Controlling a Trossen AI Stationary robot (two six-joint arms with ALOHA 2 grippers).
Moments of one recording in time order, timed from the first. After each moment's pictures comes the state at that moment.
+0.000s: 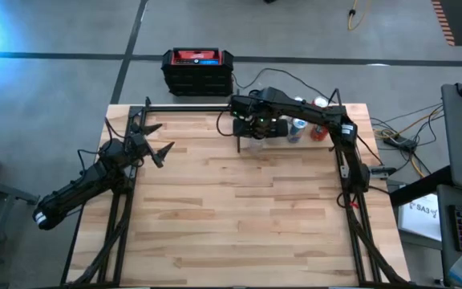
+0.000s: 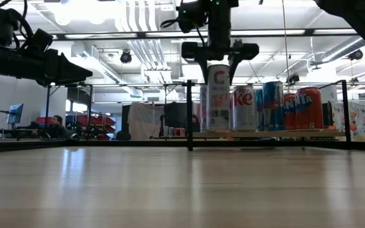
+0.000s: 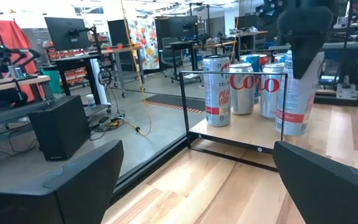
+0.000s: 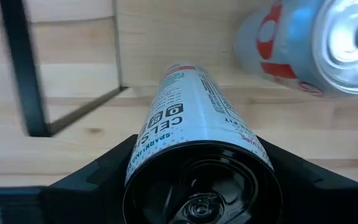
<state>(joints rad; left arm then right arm) 0.63 0.02 0.03 0.01 -0.02 0.12 -0.33 2.07 2.13 -1.52 0.02 1.23</state>
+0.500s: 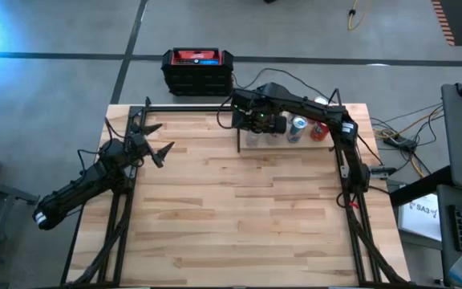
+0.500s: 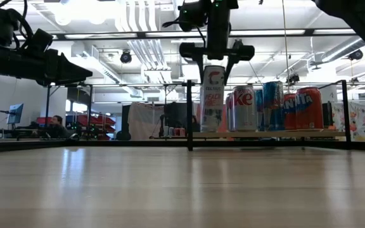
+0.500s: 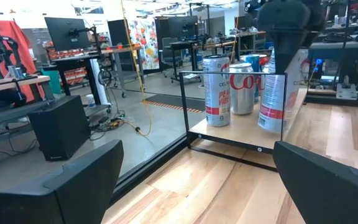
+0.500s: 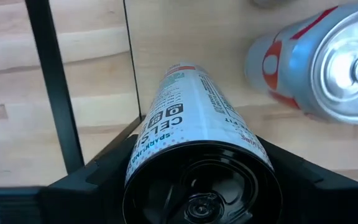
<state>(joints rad) 0.63 0.02 0.03 0.01 -0.02 0.12 -0.36 2.07 2.16 -1.47 0.05 1.30</state>
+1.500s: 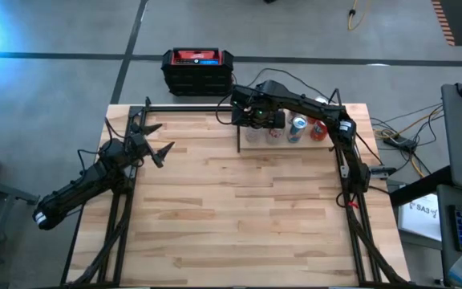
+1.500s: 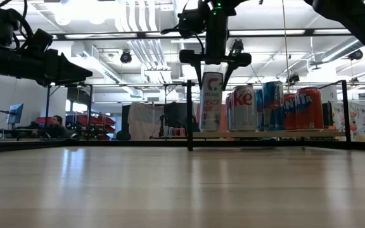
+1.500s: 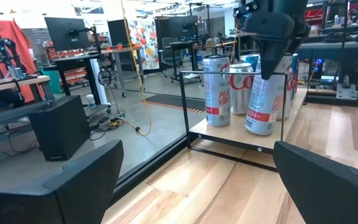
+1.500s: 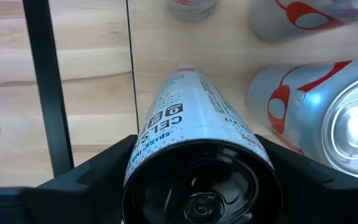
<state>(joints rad) 0.63 0.02 0.03 0.01 -0.02 0.12 -0.40 2.10 2.15 -1.43 0.09 1.21</state>
